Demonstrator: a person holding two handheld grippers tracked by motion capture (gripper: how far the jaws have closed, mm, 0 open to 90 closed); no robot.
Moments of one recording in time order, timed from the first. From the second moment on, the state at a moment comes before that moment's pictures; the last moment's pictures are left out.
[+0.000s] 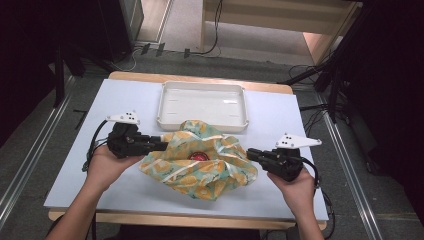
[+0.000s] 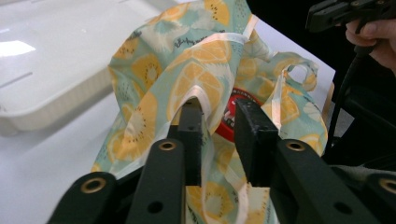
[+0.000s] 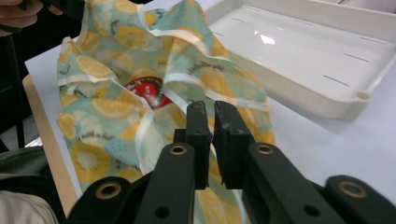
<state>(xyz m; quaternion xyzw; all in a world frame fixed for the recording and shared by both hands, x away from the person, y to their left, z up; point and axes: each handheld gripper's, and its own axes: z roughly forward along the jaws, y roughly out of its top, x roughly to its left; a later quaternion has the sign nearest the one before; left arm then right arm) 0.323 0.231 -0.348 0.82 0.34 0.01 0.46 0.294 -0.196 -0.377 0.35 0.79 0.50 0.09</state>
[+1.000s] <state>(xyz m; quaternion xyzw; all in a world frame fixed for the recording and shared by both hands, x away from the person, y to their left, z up) 0.337 0.241 -0.356 0.81 0.37 0.03 0.45 0.372 -0.109 -0.414 0.33 0.82 0.46 0.05</state>
